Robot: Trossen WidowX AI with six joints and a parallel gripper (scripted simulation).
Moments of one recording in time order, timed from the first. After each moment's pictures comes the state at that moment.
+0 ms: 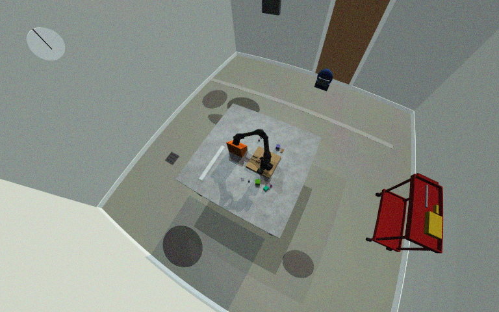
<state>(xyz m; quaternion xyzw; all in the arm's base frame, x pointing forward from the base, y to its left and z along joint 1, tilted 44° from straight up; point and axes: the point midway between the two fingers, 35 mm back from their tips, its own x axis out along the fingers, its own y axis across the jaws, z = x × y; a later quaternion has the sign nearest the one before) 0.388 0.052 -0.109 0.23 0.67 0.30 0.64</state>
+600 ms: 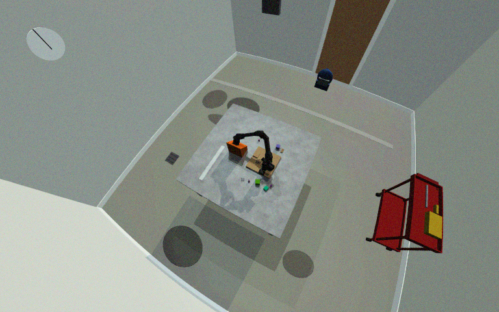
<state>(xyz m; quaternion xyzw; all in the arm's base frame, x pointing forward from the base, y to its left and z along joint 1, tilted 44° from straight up) 0.406 0.055 -0.109 0.23 0.67 0.30 0.64</state>
